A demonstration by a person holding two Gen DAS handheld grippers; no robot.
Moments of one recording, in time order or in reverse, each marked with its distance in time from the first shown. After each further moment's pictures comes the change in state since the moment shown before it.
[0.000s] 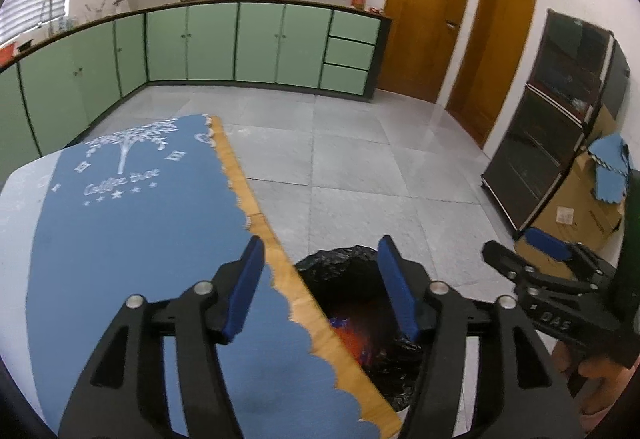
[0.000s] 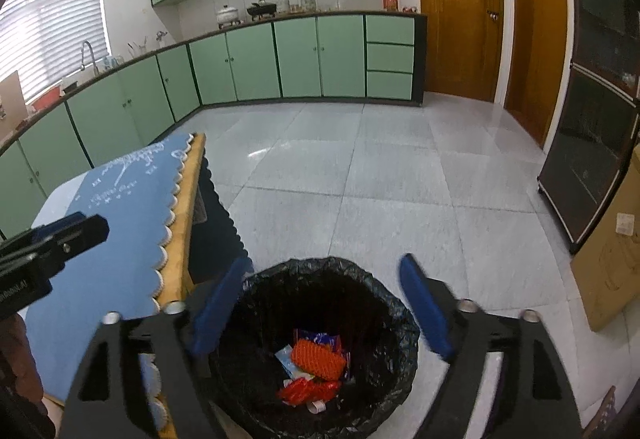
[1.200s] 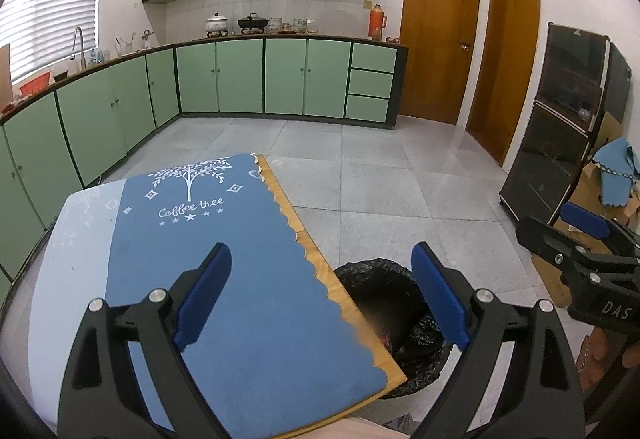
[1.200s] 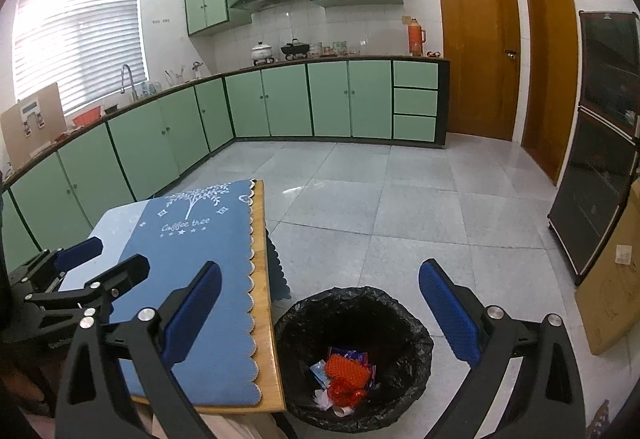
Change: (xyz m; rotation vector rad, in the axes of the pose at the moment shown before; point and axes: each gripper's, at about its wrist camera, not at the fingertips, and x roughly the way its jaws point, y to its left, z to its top) left arm -0.117 -0.006 0.000 0.042 -0.098 0.105; right arm -0.125 0.049 0.022 -0.039 -0.120 0.089
